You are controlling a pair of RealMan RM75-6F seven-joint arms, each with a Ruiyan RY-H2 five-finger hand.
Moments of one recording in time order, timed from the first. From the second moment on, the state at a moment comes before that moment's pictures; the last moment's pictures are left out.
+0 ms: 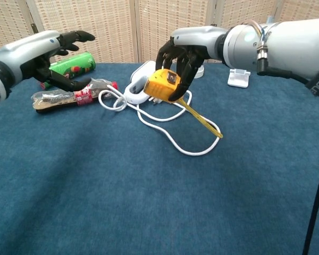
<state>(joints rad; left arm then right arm) -0.59 -1.56 -0.33 -1.80 1.05 1.21 0.37 1.04 -1.48 0.32 -1.64 -0.66 0.84 -0.44</state>
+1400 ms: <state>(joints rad) -0.76 -1.78 -0.37 -1.72 0.85 1.26 0.51 1.10 -1.64 0.32 -1.49 -0.65 0.87 -0.35</state>
